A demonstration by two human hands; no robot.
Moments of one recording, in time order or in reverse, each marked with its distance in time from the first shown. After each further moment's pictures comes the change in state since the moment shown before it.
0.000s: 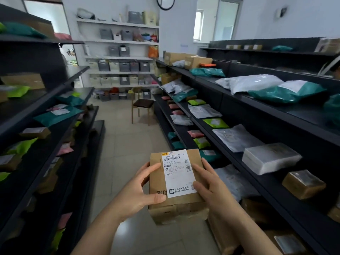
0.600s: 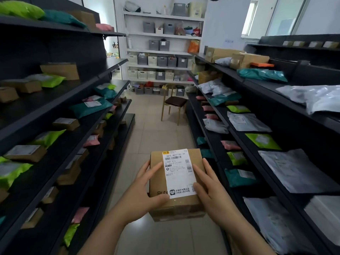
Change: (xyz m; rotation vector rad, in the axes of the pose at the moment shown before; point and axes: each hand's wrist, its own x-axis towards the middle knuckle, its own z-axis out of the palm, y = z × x) left_hand 0.130 -0.046 -0.073 0.171 0.291 -0.028; right_hand 0.207 0.025 0.055 -0.018 -0.202 -0.193
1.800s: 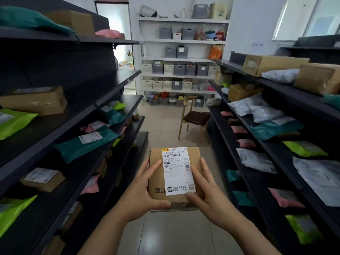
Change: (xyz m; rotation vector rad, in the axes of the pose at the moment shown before) left_hand 0.463 -0.131 -0.201 0.139 0.093 -0.001; right_hand 0.527 0.060 0.069 -0.069 -0.192 -0.159
